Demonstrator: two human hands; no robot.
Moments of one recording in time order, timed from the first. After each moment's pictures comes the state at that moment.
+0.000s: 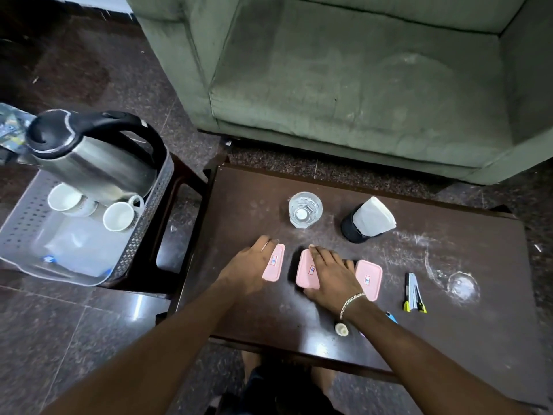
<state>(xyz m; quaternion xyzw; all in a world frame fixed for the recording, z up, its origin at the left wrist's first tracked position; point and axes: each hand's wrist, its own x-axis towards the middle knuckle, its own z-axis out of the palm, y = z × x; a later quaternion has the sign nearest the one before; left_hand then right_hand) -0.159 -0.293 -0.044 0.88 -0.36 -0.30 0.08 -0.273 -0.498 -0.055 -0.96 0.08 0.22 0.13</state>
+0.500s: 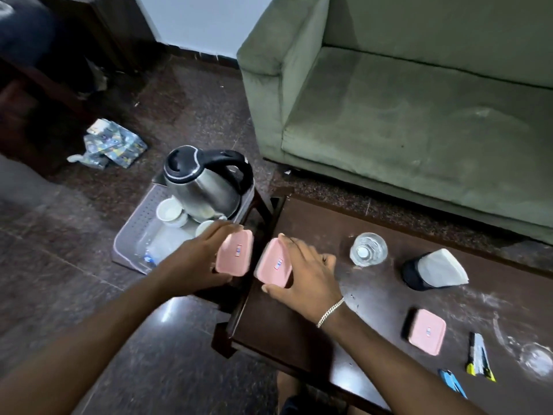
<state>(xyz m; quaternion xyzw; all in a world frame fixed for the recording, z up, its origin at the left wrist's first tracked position) -0.071 -0.087 0.105 0.90 -0.29 -0.20 0.24 -0.164 -0.336 0.070 -0.96 -0.01 0.04 0.27</state>
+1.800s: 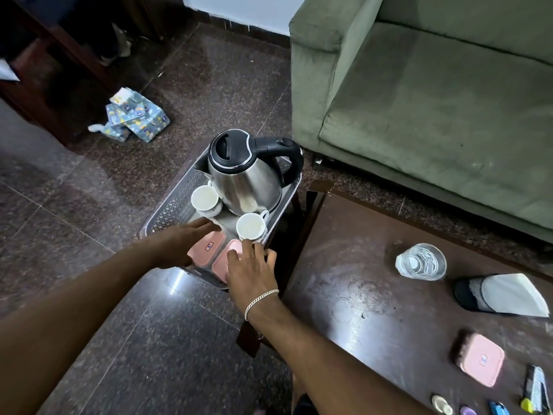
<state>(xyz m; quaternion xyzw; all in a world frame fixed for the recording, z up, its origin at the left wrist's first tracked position) 0.007 0.059 0.037 0.90 -0.27 -0.34 0.02 -0.100 -0.135 0.025 -0.98 -0.06 0.08 0.17</state>
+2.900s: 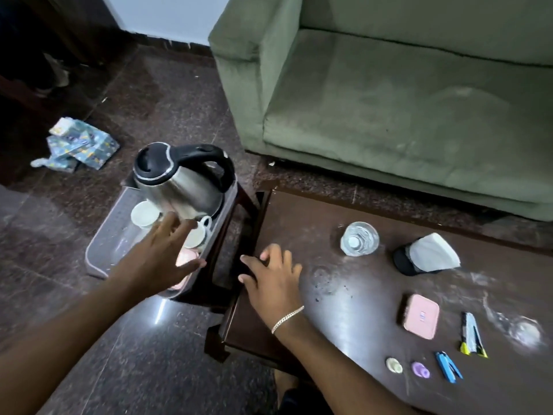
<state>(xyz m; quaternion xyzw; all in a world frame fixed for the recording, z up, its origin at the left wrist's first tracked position) -0.049 -0.058 0.097 0.96 -0.26 -0.12 0.06 -0.161 -0.273 0.041 -0.96 0.06 0.00 0.27</state>
